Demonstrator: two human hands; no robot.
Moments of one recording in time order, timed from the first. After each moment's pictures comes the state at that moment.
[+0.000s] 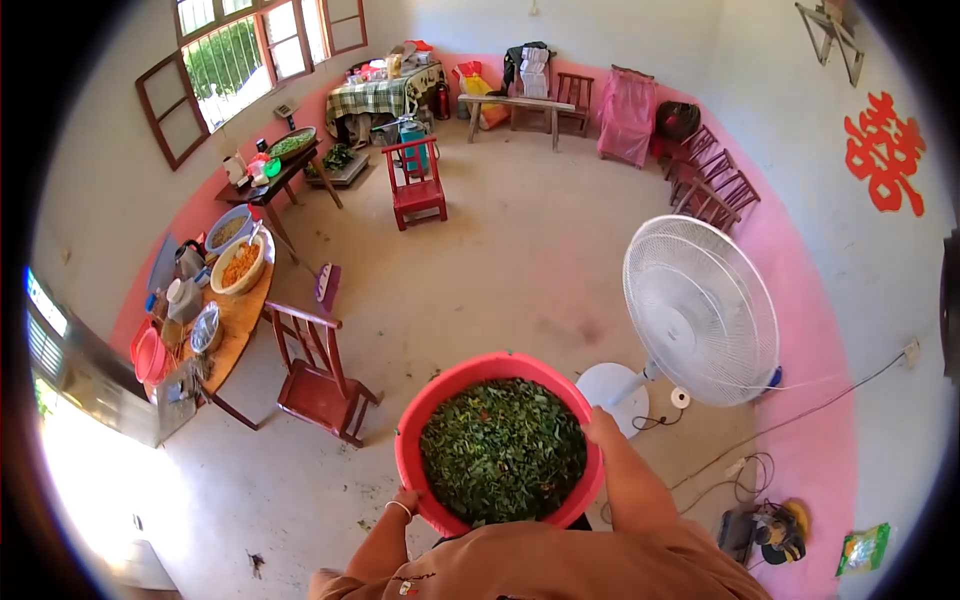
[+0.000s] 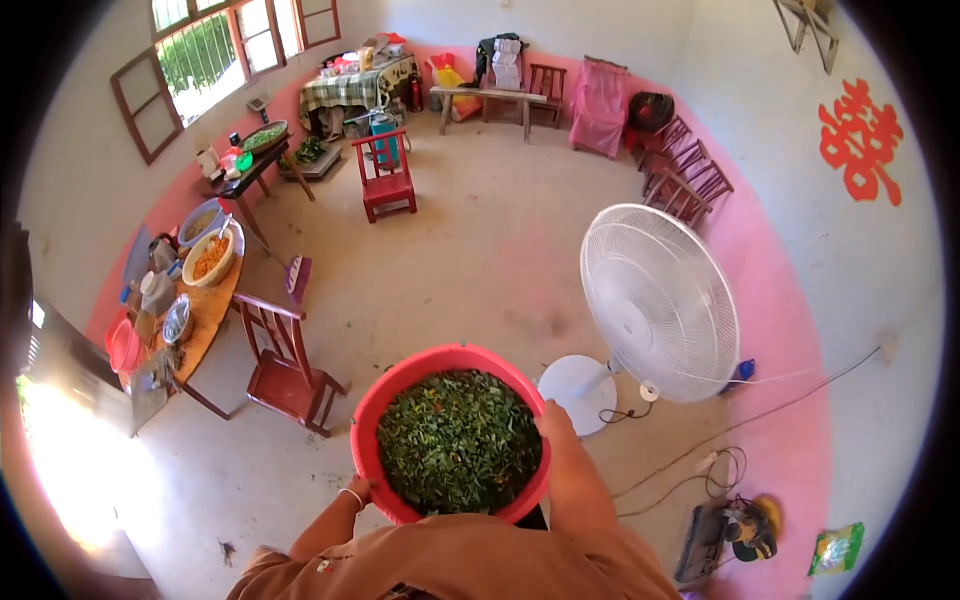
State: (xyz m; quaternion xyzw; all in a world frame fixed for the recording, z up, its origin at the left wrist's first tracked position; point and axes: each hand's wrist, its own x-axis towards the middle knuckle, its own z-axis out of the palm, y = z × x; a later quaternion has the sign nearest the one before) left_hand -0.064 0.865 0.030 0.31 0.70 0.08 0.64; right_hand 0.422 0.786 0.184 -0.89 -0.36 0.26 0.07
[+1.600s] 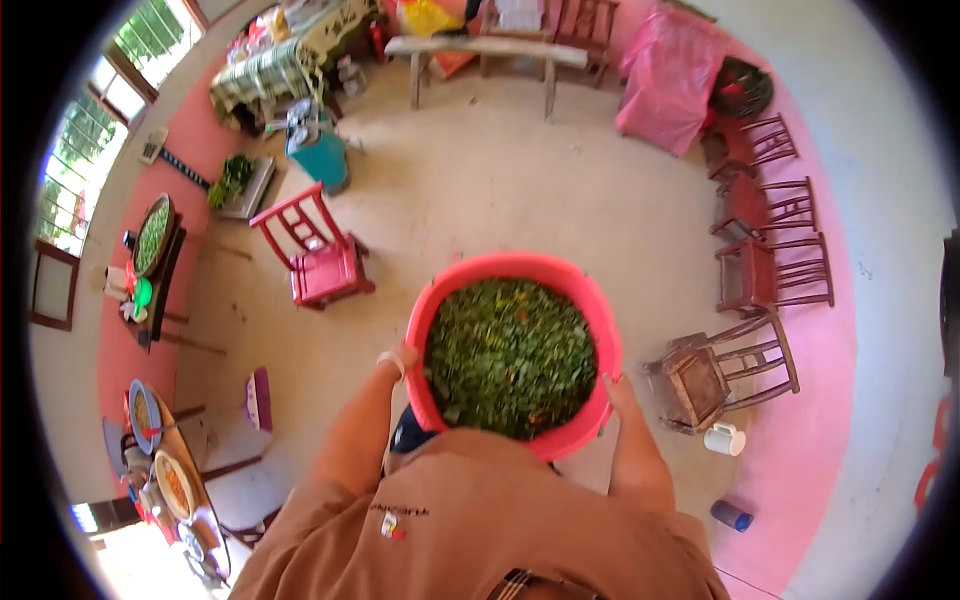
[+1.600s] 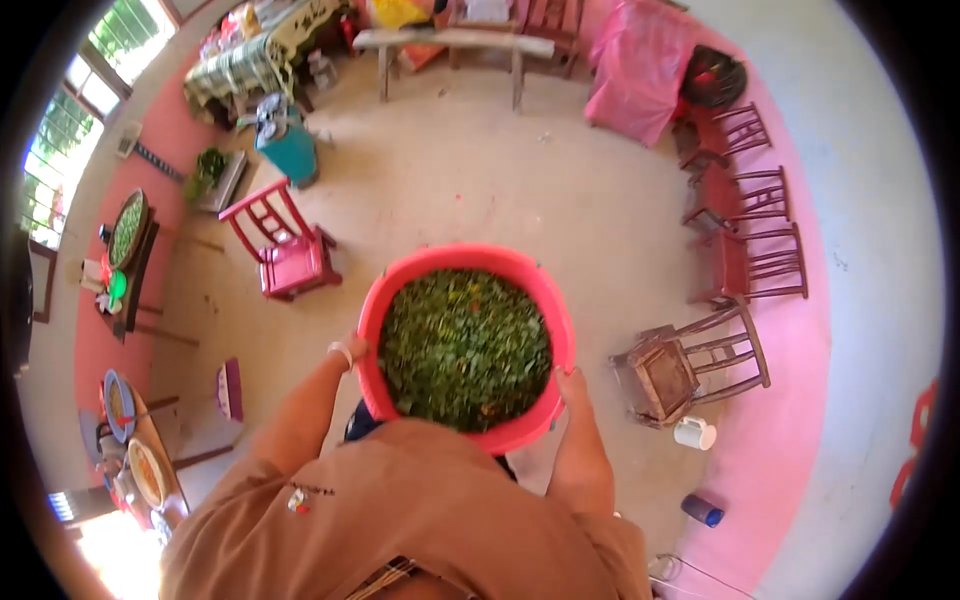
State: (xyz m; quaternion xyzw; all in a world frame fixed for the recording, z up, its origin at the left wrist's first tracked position) left_hand 0.788 1.906 -0.114 0.85 0.39 -0.24 0.26; right_hand 1.257 1.565 0.047 -0.90 -0.18 0.36 0.17
